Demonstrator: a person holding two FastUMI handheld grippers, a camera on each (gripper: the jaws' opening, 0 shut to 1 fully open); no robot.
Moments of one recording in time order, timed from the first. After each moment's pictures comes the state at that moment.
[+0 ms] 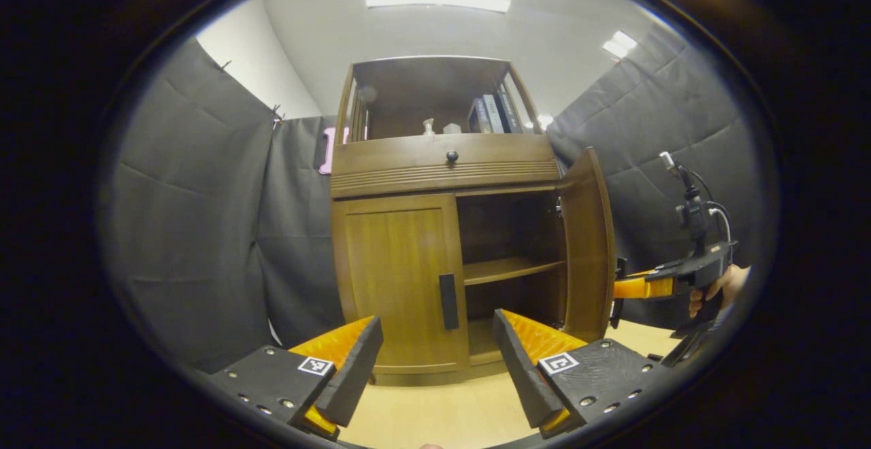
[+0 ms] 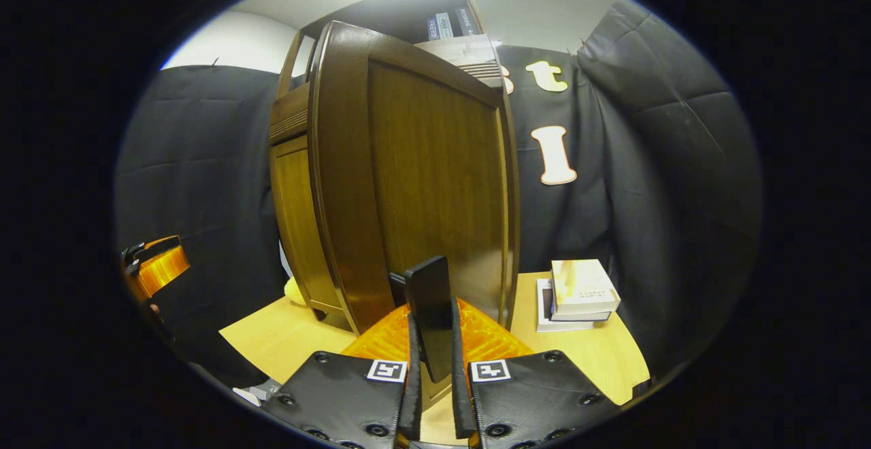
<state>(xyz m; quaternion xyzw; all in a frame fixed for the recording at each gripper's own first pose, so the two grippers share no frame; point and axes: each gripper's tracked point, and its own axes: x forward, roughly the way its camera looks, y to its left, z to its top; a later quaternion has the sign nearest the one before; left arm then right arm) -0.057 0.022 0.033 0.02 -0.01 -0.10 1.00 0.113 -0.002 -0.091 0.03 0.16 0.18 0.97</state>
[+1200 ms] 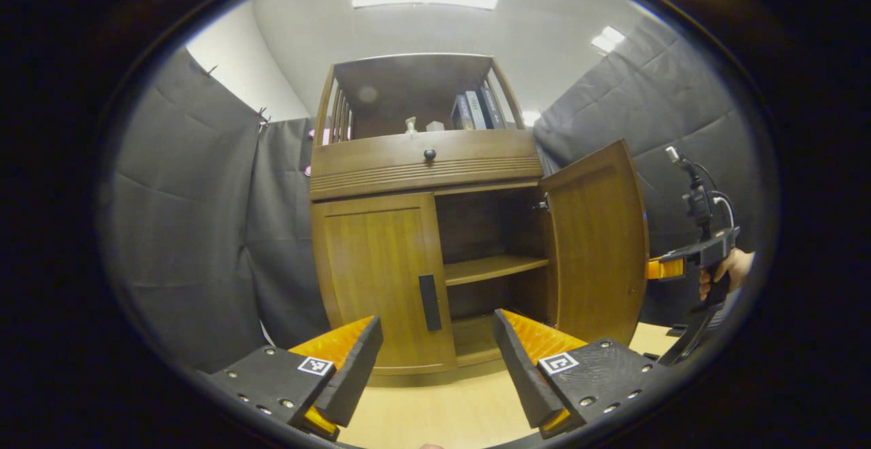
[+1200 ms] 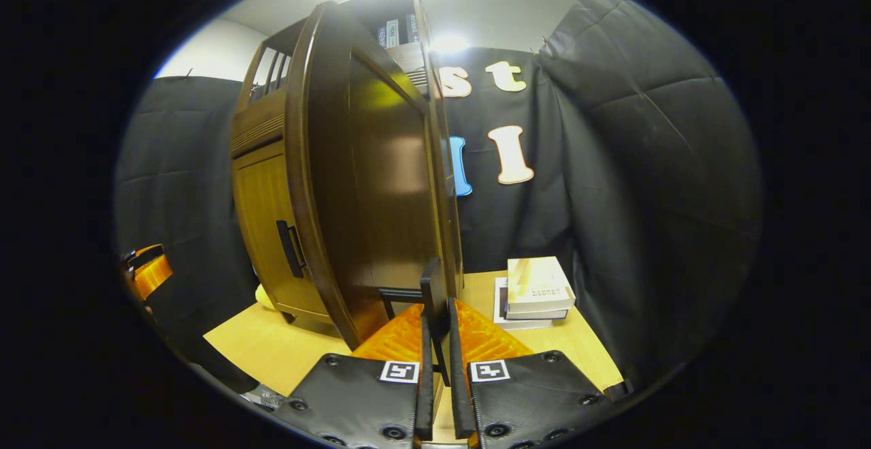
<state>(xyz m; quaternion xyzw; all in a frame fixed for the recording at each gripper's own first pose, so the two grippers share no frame) -0.056 0.014 0.027 0.04 0.00 -0.12 0.99 0.123 -0.085 -0.093 0.04 0.15 0.12 0.98</state>
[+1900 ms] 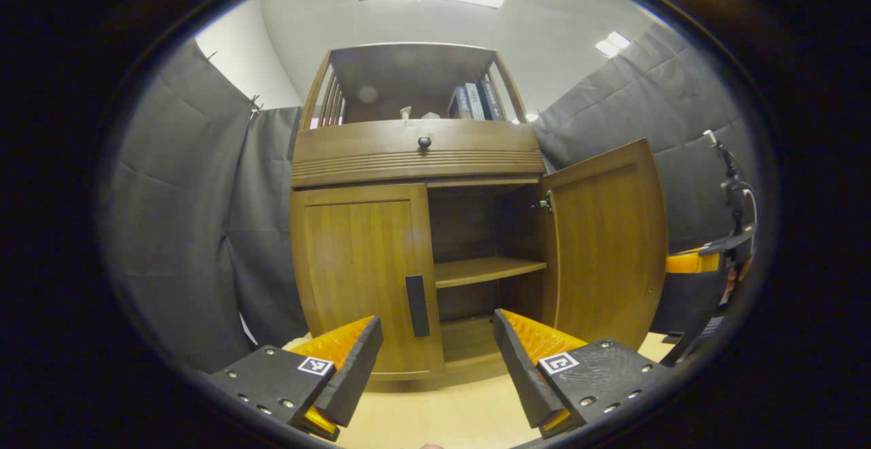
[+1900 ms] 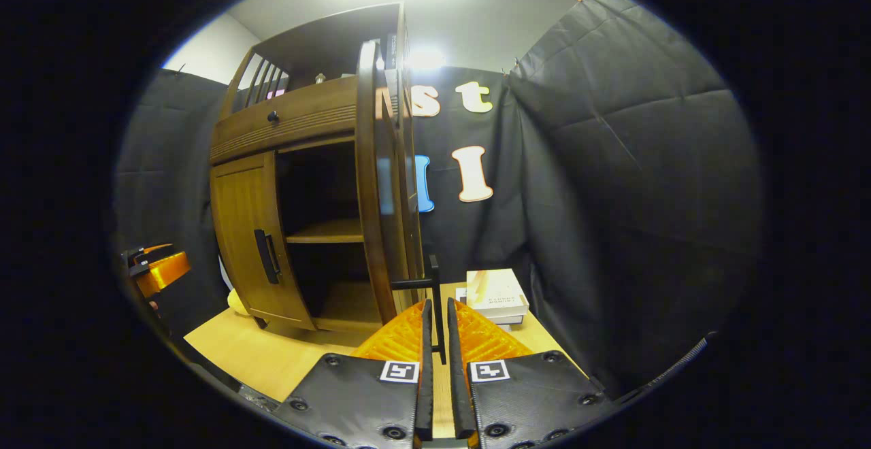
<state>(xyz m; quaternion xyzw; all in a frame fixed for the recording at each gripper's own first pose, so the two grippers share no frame) -0.019 0.007 0.005 0.01 0.01 -0.14 0.99 0.077 -0.118 -0.055 0.02 0.11 0.02 0.99</state>
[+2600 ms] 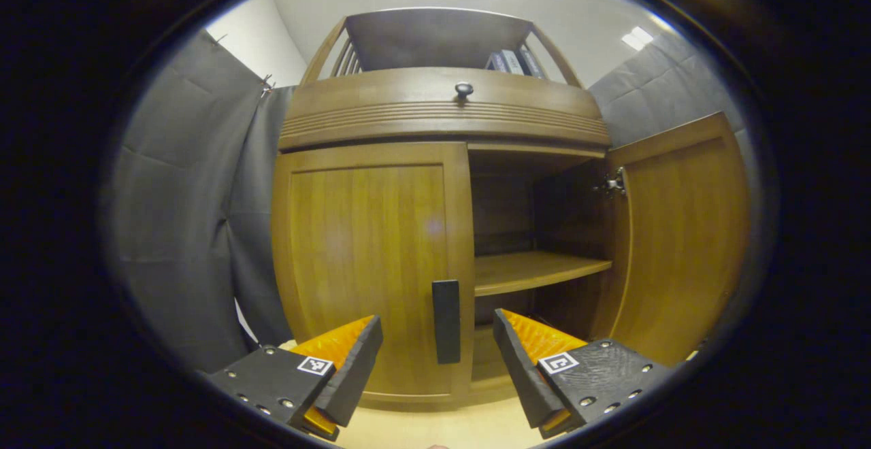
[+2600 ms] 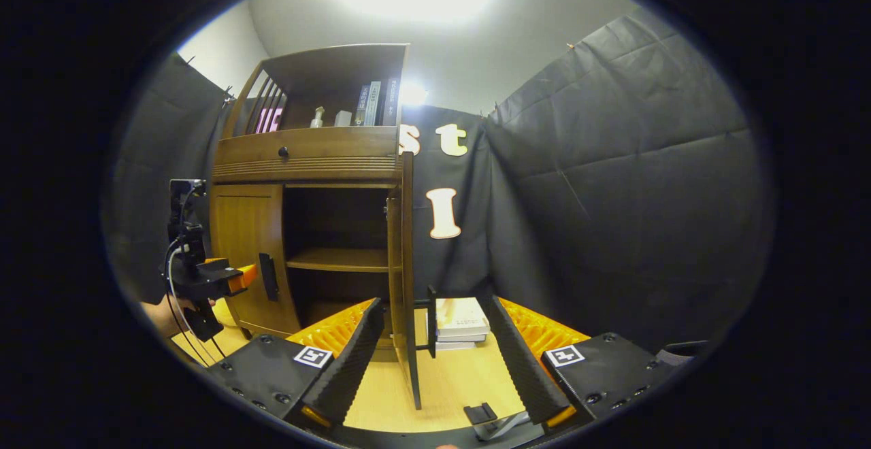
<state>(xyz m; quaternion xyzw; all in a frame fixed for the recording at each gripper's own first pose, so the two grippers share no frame) 0.126 0.010 -0.042 0.00 0.04 -0.09 1.00 -0.013 -0.117 0.011 -0.03 0.04 -0.06 1.00</state>
